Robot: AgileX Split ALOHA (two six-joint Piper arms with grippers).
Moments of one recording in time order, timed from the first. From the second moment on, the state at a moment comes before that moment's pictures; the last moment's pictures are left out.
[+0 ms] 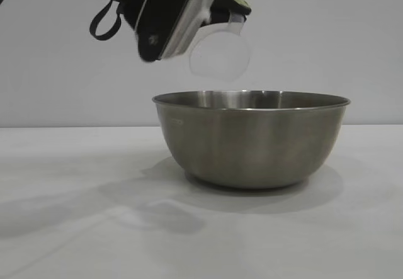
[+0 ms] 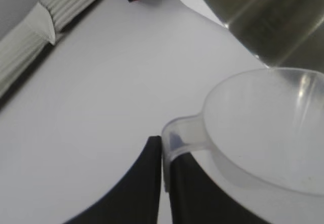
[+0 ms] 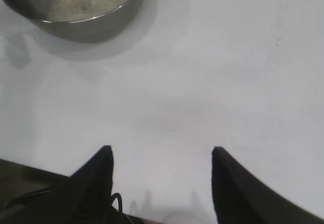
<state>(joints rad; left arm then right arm) -0.54 1.88 -0.92 0.05 -0.98 1.25 0.28 0.25 -0.49 0.07 1.13 -0.06</state>
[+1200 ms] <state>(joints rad) -0.17 1.65 -0.63 0.10 -0.76 -0.09 0.28 -0.02 -0.49 0.05 1.14 -0.04</state>
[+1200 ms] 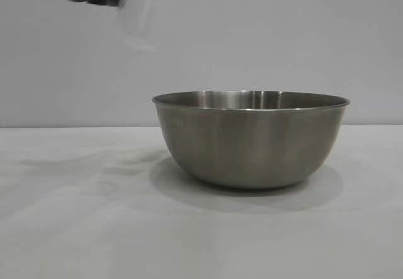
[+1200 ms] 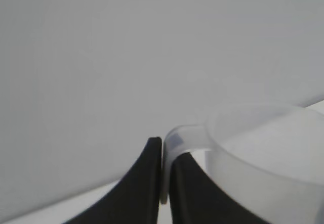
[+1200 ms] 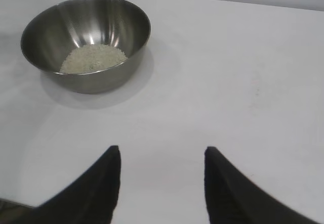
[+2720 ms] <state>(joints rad) -0.09 2.02 -0.54 0.45 -1.03 -0.04 0.28 -0.02 -0.49 0.05 1.14 -0.04</state>
